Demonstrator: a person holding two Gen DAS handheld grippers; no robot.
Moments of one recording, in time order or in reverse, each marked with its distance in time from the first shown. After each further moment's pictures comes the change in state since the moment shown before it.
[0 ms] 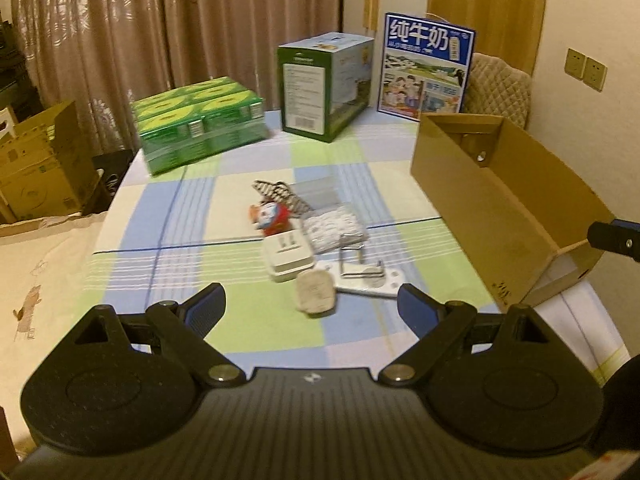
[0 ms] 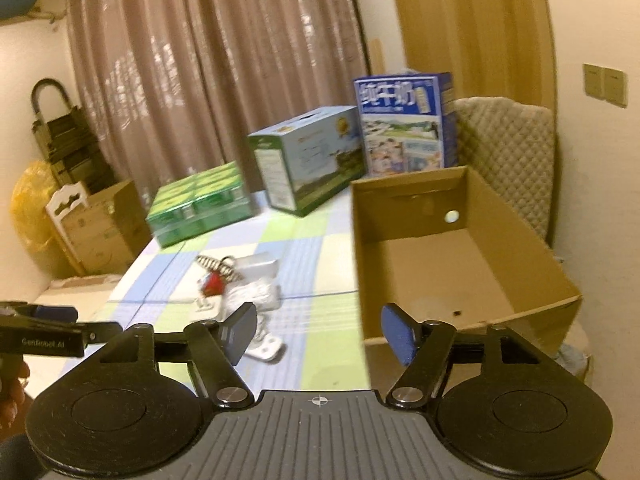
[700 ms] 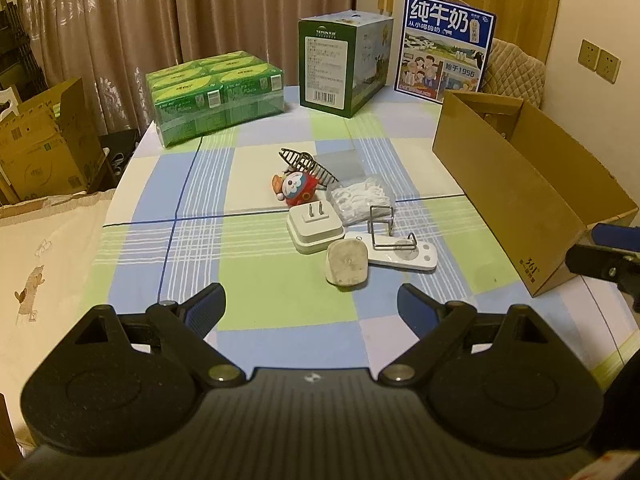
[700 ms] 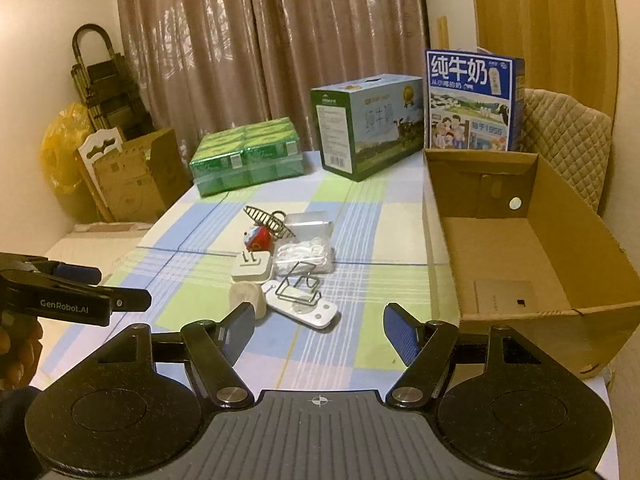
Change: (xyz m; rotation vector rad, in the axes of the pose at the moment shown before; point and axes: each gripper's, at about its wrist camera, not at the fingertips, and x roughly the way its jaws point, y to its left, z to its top) left arm 0.019 0.031 -0.020 -0.022 0.052 0.000; right arm 0.045 0.048 -0.027 -0.119 0.088 0.078
